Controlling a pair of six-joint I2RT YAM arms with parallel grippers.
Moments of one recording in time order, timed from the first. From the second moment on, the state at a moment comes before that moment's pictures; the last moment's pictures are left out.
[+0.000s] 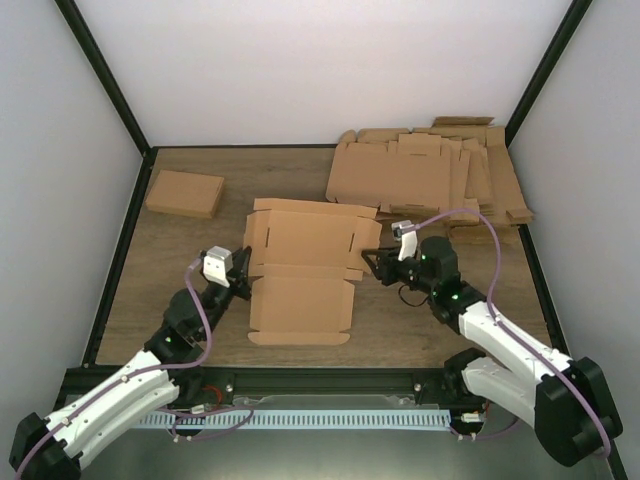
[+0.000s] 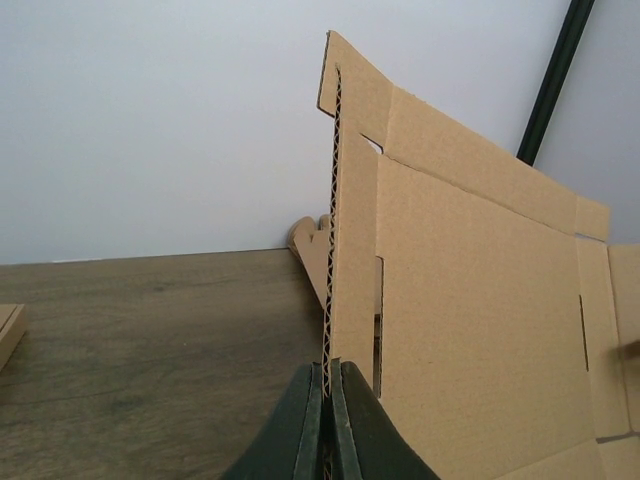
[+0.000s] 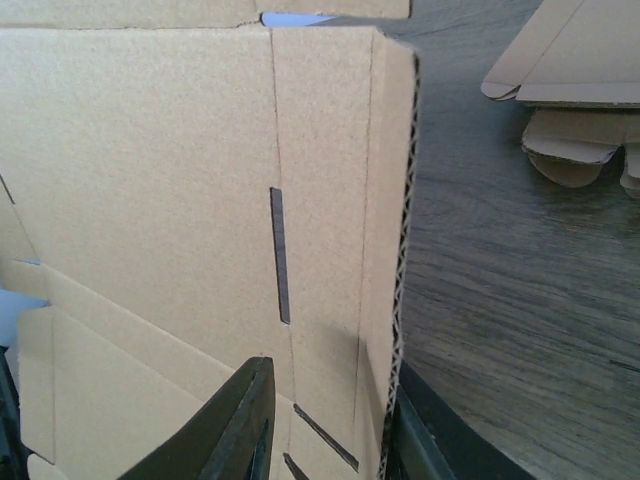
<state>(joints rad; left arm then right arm) -0.72 0.49 0.17 0.35 -0.27 -0.15 0.45 0.95 0.42 0.15 -0.39 0.42</state>
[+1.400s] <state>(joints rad) -0.51 1.05 1.07 -0.53 -0.01 0.20 0.45 1.17 0.48 0.24 -0.46 -0.01</state>
